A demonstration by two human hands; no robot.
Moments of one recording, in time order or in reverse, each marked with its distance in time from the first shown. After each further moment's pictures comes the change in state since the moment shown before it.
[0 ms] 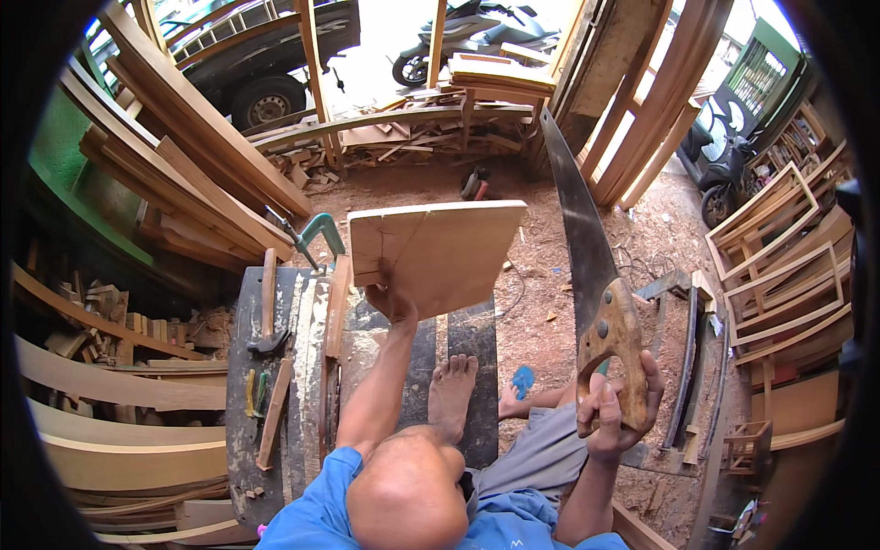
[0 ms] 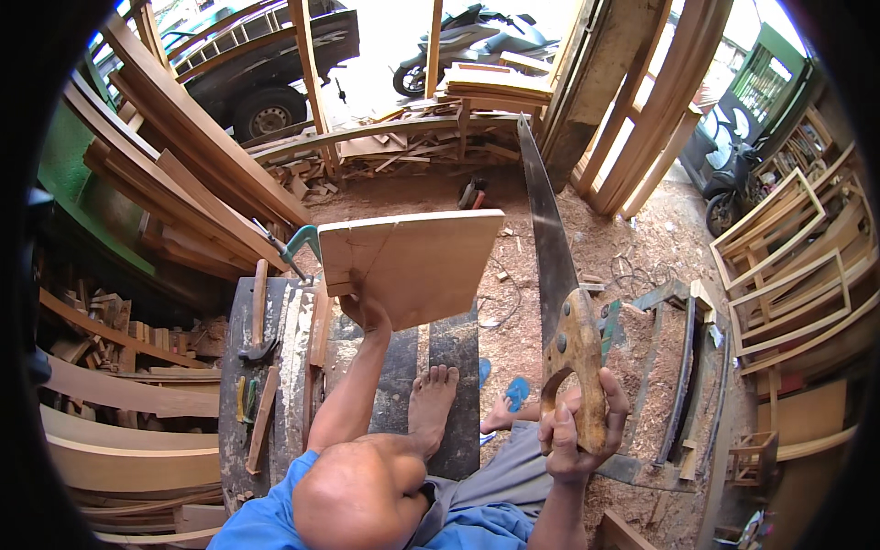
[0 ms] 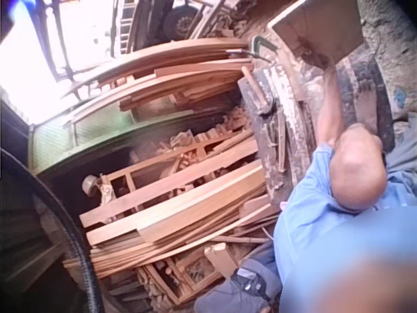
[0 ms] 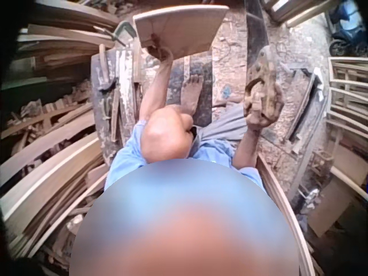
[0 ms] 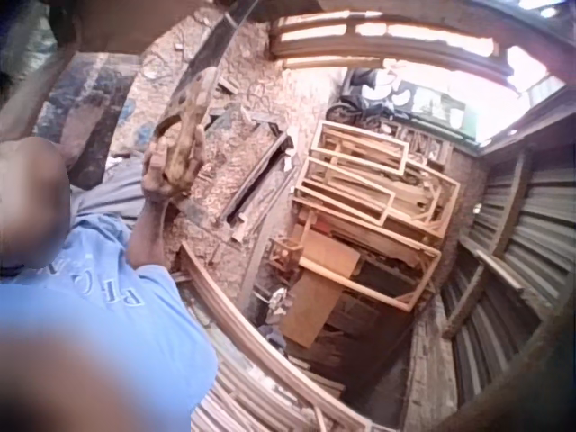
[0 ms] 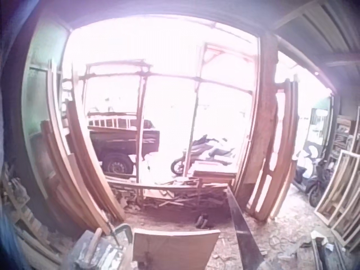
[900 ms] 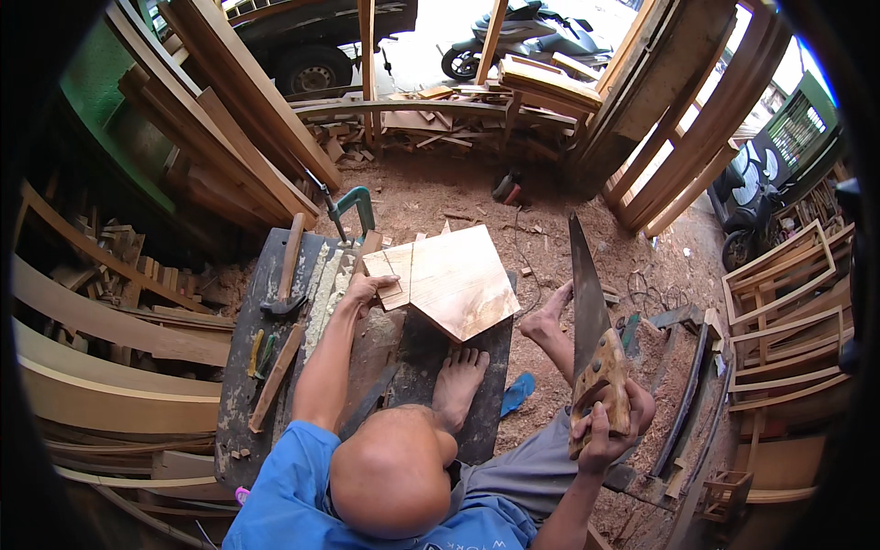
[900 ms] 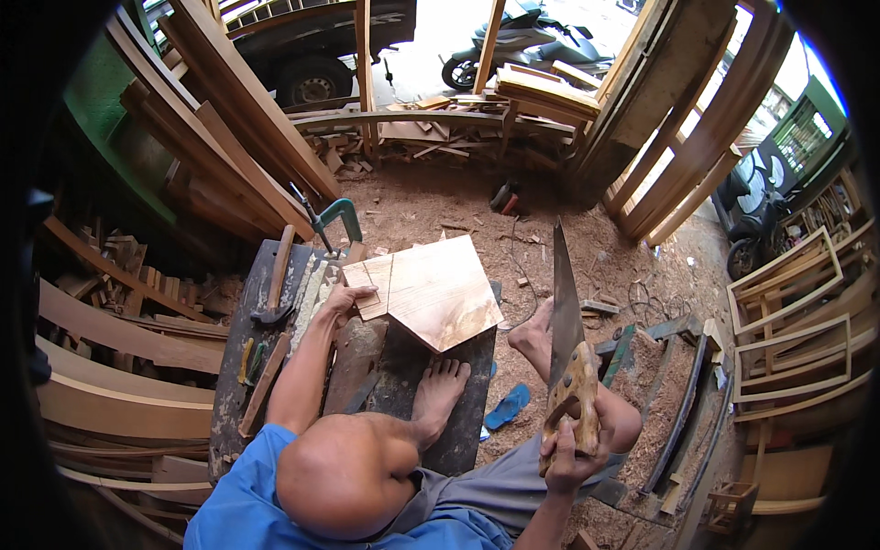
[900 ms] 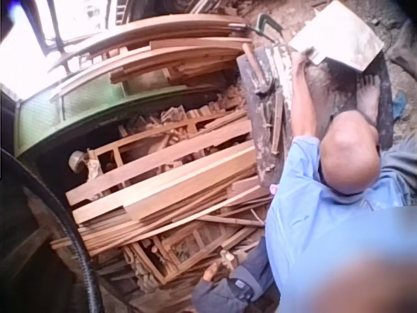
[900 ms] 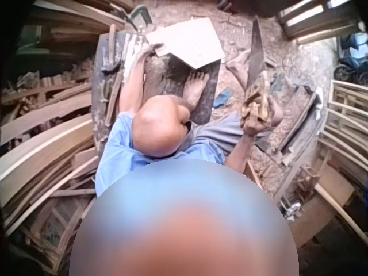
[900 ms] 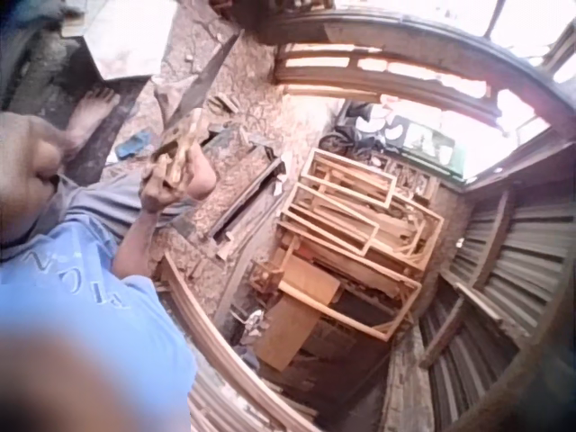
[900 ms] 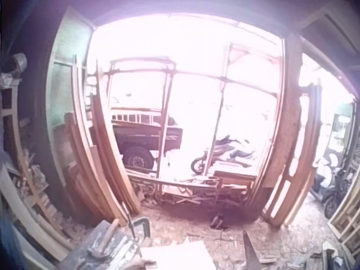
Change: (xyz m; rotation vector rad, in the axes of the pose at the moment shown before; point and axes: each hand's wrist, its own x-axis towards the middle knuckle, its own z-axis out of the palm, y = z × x) left_hand 0.093 0.033 -0.125 0.430 -0.393 -0.839; right_hand -0.031 0.026 -0.020 -0.062 0.010 0.291
